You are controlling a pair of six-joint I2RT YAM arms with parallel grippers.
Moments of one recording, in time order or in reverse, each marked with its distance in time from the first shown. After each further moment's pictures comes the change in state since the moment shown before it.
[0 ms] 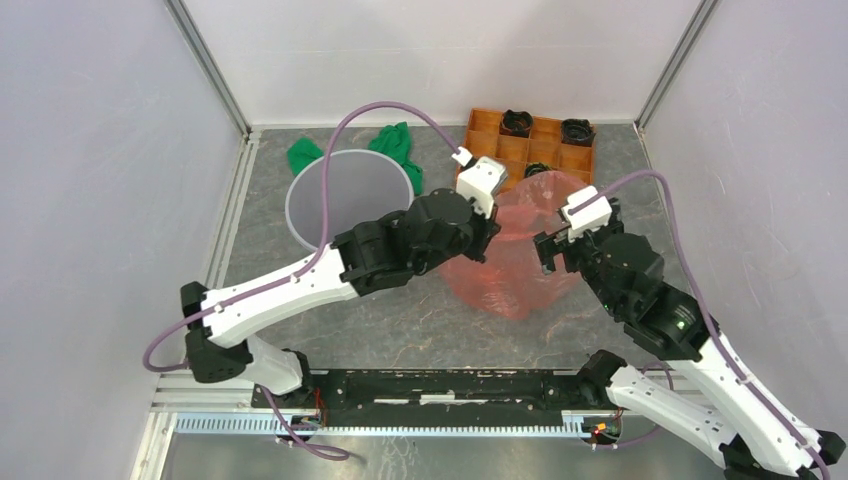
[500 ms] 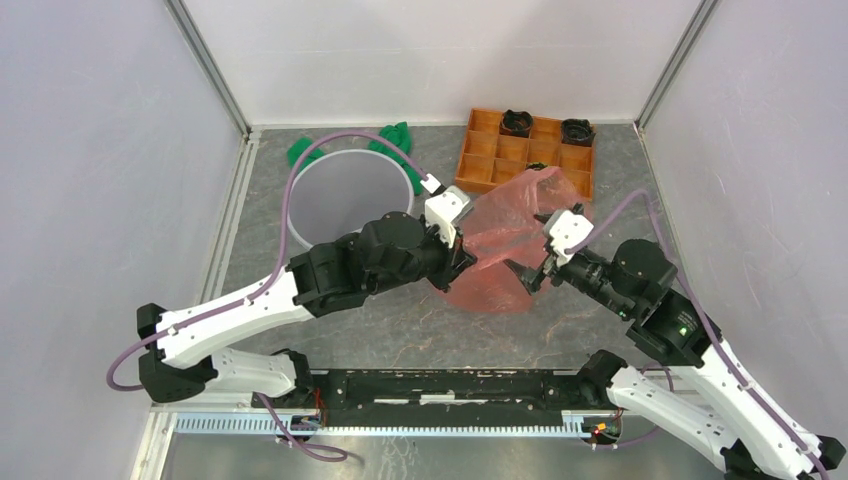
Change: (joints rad) left arm 0.001 -0.270 -0.281 0.009 0.201 0.002; right arm 0.000 -0.026 -0.047 0.145 -0.472 -0.144
